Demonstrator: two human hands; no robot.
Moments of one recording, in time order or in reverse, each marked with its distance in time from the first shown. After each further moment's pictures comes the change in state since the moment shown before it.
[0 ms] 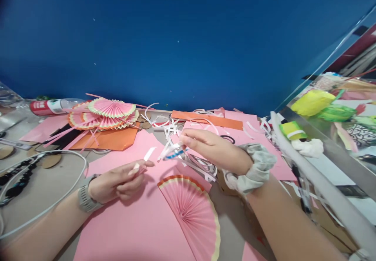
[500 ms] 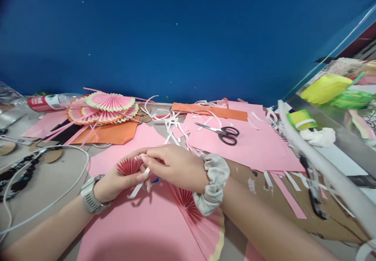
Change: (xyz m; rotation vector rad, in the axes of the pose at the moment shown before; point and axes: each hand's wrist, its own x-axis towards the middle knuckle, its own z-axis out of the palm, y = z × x) left_hand 0.009 -0.003 0.021 0.310 0.186 0.251; right_hand 0.015 -0.024 0.070 0.142 -0.121 -0.158
